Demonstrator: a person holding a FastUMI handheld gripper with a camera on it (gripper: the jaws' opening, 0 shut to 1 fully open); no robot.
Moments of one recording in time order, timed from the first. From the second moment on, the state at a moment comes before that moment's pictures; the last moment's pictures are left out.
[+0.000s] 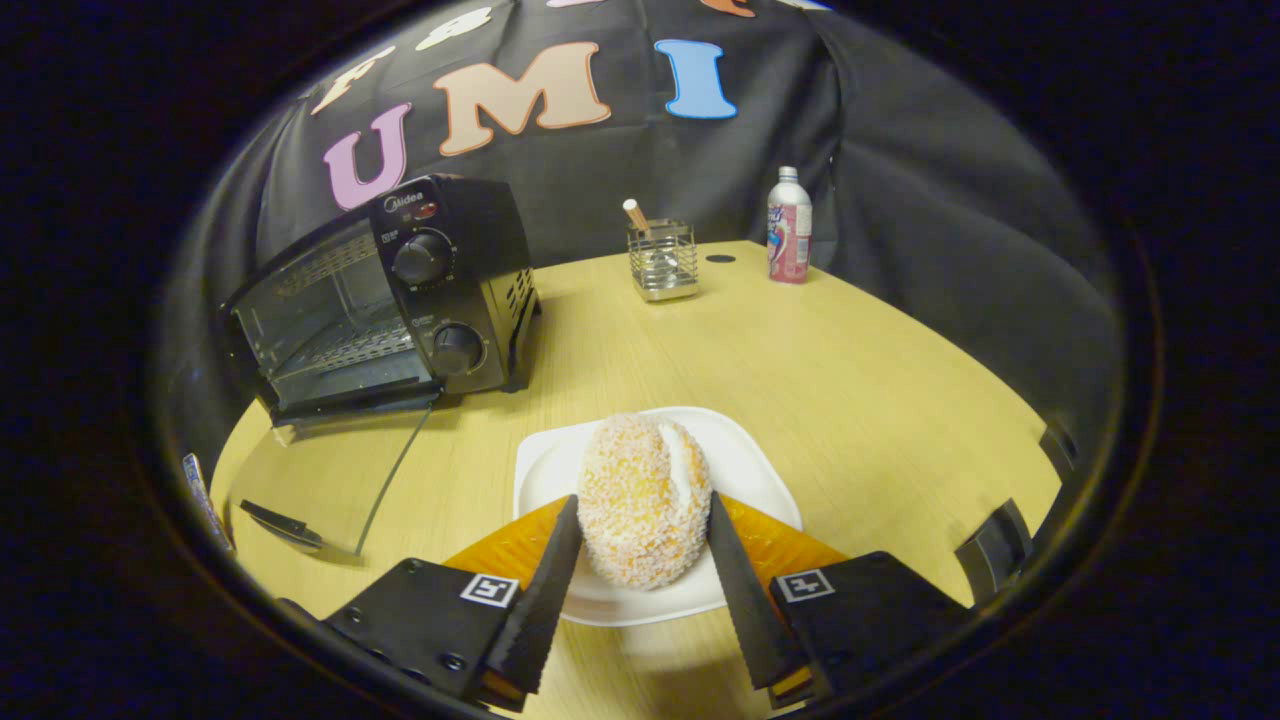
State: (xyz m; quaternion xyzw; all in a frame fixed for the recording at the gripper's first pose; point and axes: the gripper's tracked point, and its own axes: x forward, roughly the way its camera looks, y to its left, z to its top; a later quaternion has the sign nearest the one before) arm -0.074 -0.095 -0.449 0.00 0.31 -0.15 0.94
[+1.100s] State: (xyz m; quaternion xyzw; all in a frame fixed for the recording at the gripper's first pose) arm -0.067 0.027 -0.376 0.08 0.26 -0.06 0.96
